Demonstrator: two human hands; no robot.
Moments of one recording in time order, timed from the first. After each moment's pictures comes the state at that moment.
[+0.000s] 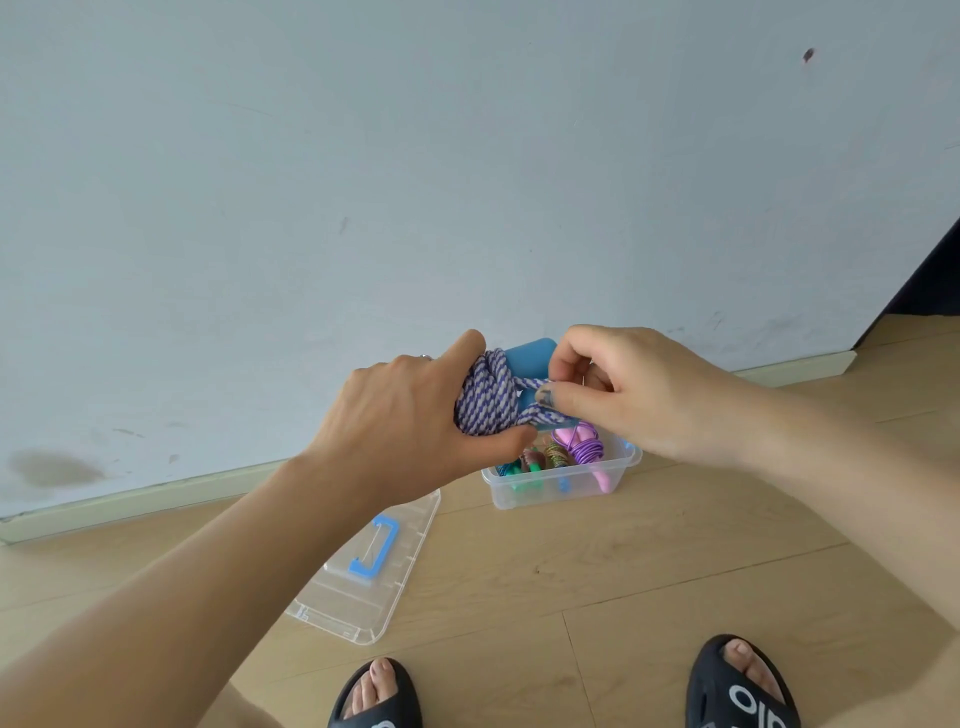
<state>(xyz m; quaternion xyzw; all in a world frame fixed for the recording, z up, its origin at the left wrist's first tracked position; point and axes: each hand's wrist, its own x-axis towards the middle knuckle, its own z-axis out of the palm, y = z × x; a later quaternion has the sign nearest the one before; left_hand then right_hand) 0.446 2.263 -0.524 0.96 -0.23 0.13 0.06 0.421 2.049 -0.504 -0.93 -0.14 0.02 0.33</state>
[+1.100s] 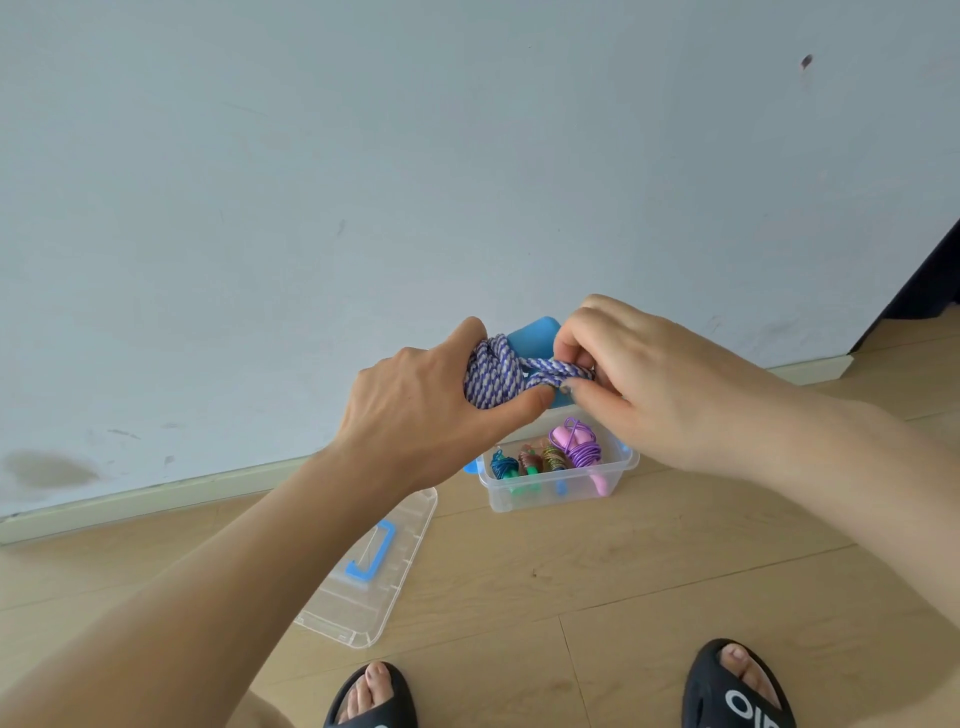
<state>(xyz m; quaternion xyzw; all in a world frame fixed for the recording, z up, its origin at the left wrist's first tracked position) 0.450 2.245 -0.521 0.97 -0.17 0.12 0.16 0.418 2.042 -0.496 -0.95 -0.25 -0.11 0.16</state>
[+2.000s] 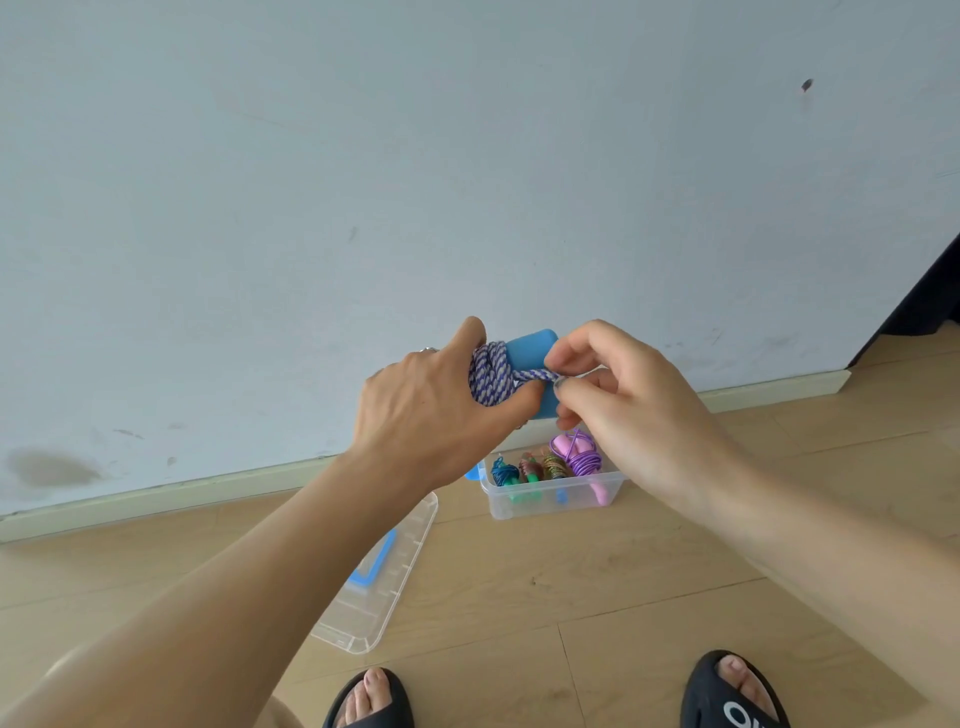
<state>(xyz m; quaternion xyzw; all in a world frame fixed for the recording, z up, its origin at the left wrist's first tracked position) 0.452 2.243 -0.525 0.97 -0.12 0.14 0.18 0.407 2.079 -0.511 -0.84 0.00 -0.07 0.53</state>
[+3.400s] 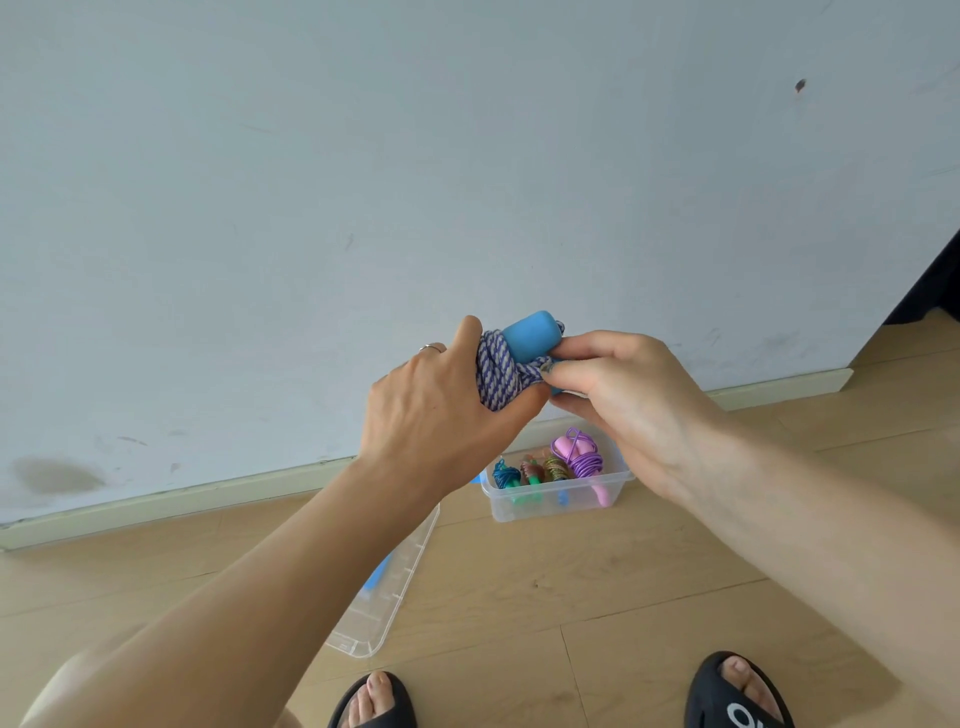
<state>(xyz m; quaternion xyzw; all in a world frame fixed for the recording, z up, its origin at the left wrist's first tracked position) 0.452 2.235 -0.531 0.96 -0.13 0.19 0.18 0.429 2.078 -0.516 -0.72 0.13 0.00 0.68</state>
